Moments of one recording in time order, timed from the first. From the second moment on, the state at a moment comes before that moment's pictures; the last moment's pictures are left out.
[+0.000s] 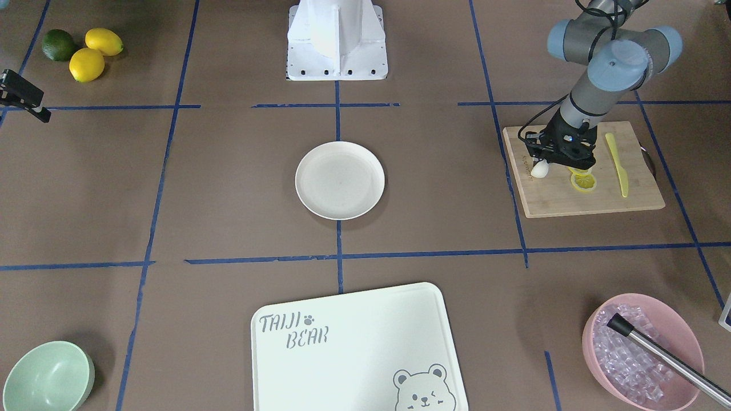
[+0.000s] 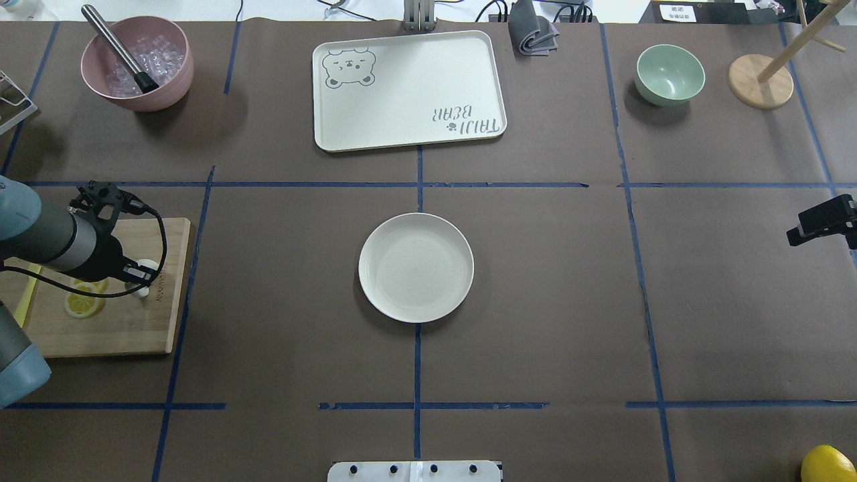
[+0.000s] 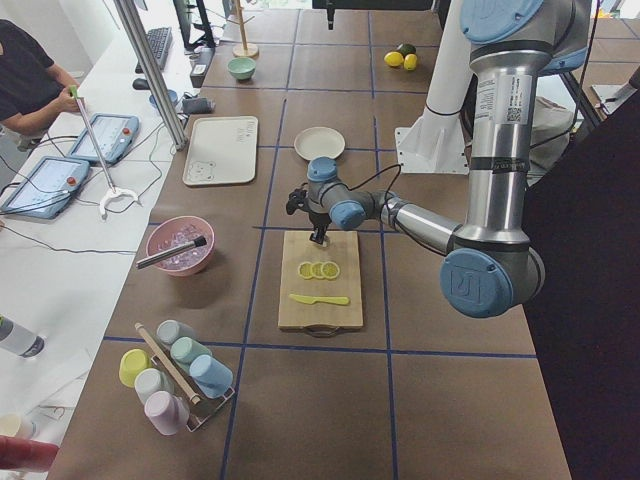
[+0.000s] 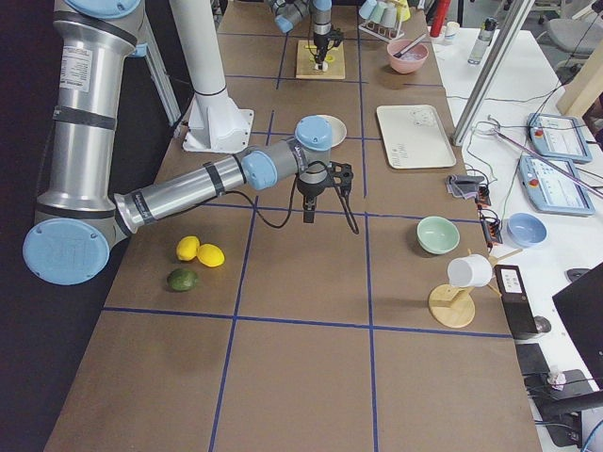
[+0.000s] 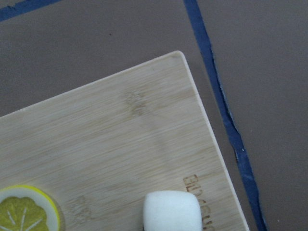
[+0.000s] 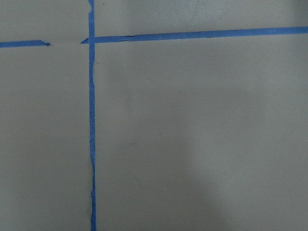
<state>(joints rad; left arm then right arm) -0.73 -1.58 -1.83 -1.99 -2.03 -0.70 1.16 -1.73 2.12 -1.52 2.37 0.61</state>
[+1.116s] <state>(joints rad) -0.48 -2.11 -1.85 -1.78 -1.89 -1.32 1.17 -1.74 2.11 -1.51 2.37 0.59</state>
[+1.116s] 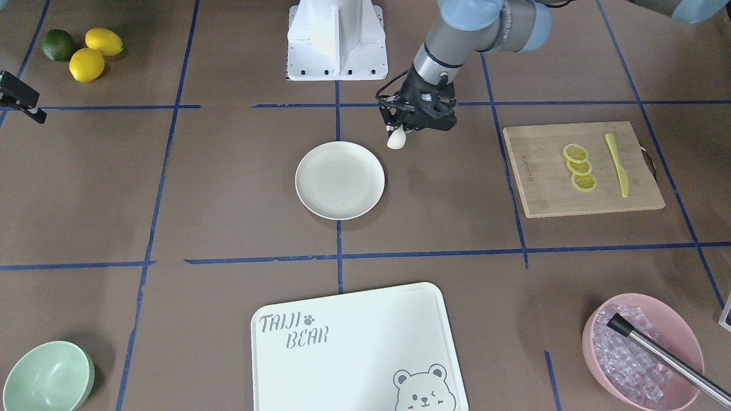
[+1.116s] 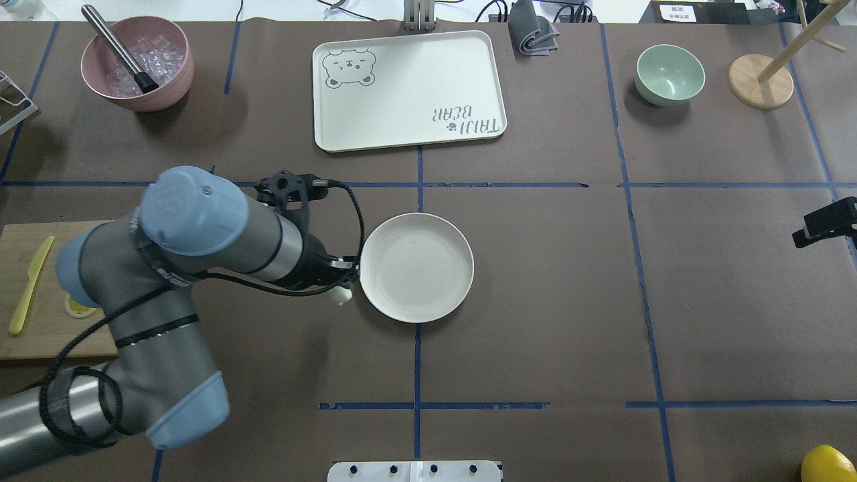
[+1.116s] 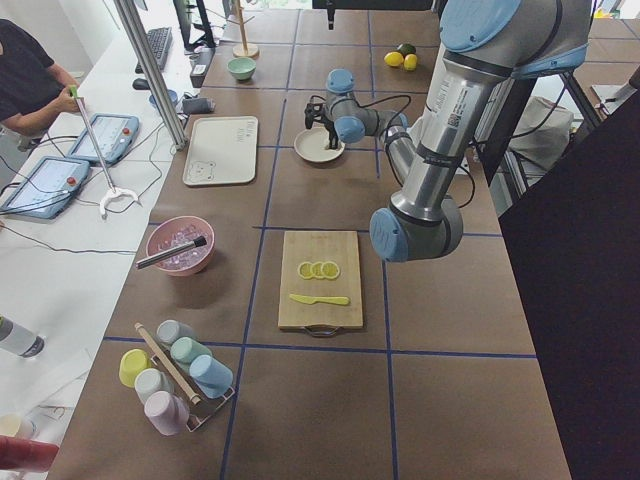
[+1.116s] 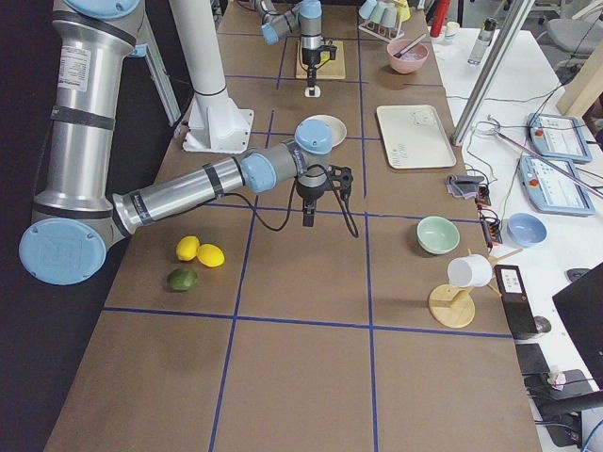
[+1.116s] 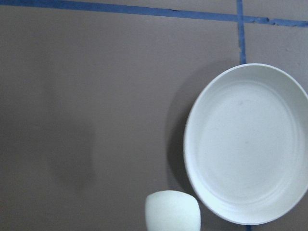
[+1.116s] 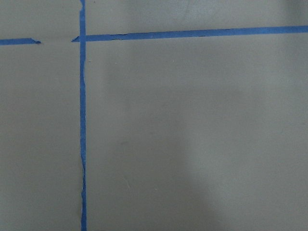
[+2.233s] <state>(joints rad) -0.38 -2.39 -1.48 -1.76 -1.66 -1.38 1.18 -1.75 2.11 -1.51 2.37 0.58</state>
